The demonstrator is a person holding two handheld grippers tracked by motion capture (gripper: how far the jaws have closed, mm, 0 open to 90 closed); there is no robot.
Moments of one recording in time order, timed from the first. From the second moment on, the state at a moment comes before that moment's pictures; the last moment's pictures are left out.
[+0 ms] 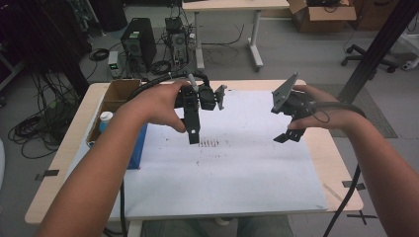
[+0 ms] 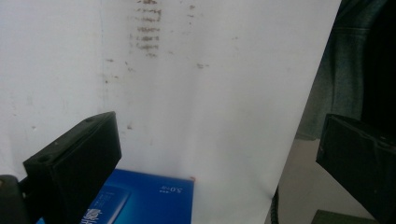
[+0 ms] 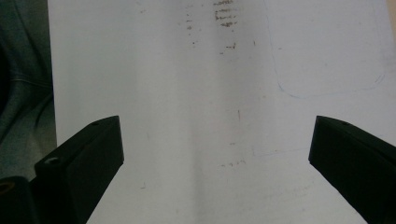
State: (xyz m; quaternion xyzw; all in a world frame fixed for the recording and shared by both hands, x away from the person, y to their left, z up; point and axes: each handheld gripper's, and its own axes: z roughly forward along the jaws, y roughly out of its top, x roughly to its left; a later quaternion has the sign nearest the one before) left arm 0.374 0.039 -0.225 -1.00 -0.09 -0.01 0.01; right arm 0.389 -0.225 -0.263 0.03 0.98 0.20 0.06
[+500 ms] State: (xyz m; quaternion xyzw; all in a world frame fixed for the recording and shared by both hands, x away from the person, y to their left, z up) left arm 0.378 0.036 -0.229 -1.00 -0.09 0.00 0.01; right arm 0.392 -0.223 -0.266 0.03 0.98 0.18 0.06
